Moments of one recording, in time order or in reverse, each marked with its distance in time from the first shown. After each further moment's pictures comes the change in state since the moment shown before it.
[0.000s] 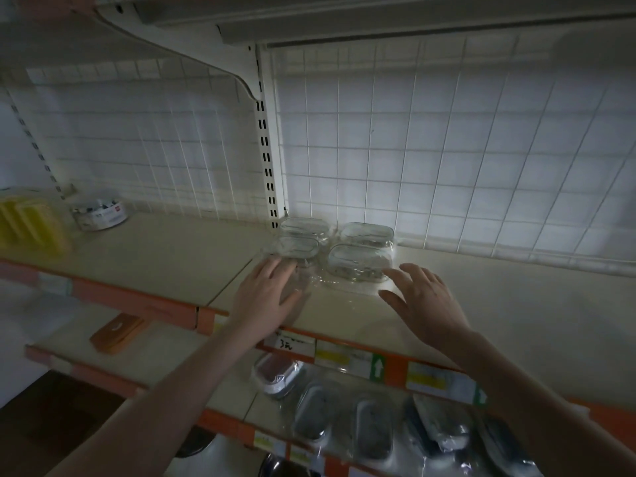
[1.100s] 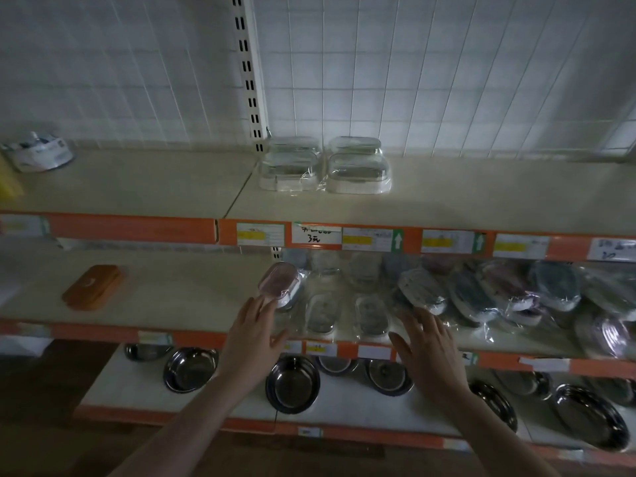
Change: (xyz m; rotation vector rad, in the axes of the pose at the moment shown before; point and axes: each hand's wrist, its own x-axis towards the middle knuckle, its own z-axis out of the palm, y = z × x) left_hand -0.197 -0.059 0.056 -0.146 -0.259 0.001; right_hand -0.215 -0.120 0.083 -0.056 -0.030 0.403
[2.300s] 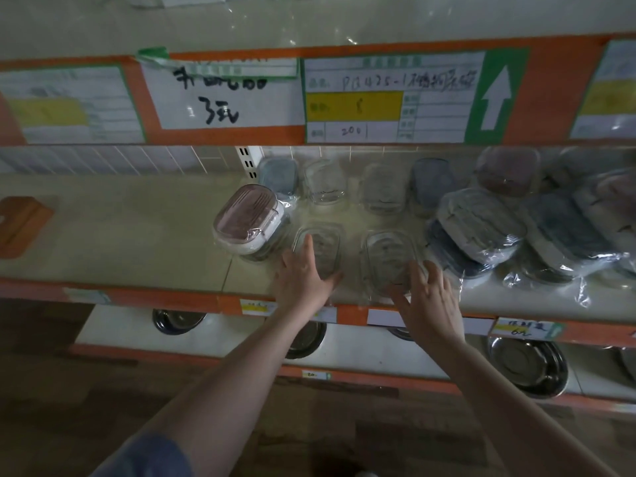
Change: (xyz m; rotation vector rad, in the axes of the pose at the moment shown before) left_hand 0.128 0.022 0.223 -0.034 -0.289 -0.394; right_hand 0.064 0.068 0.195 0.128 -0.352 0.282
